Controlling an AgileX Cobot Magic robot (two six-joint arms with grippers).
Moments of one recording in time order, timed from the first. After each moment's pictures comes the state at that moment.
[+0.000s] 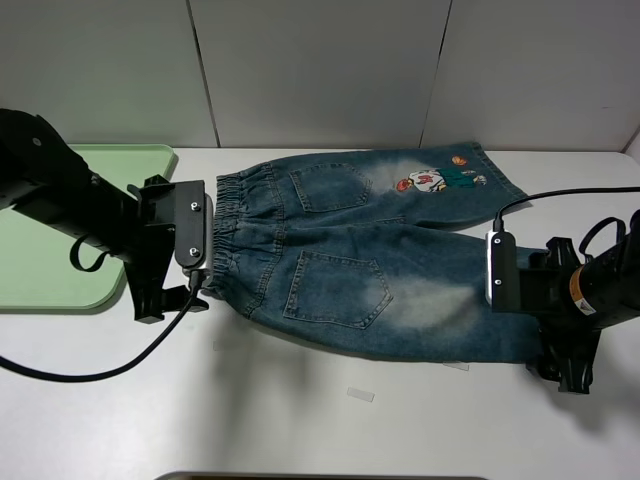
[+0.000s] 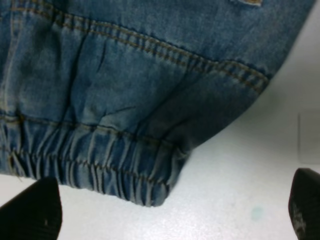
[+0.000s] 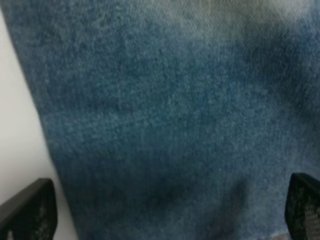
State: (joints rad) left arm -0.38 1.65 -0.70 -0.61 0.17 1.66; right arm 0.26 1.62 -0.42 -0.86 0.17 -0.36
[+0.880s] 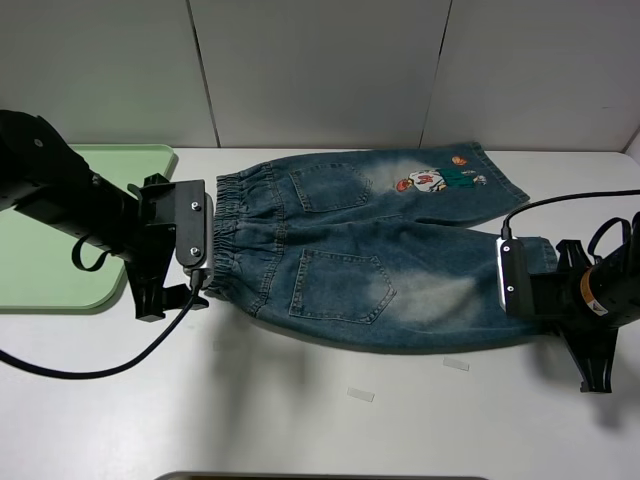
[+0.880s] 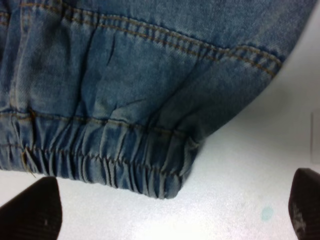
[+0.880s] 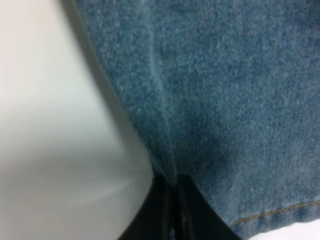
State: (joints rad) left arm -0.38 1.66 -0.70 -0.61 0.16 1.66; right arm 0.19 1.66 -0.43 -0.97 0.20 -0.36
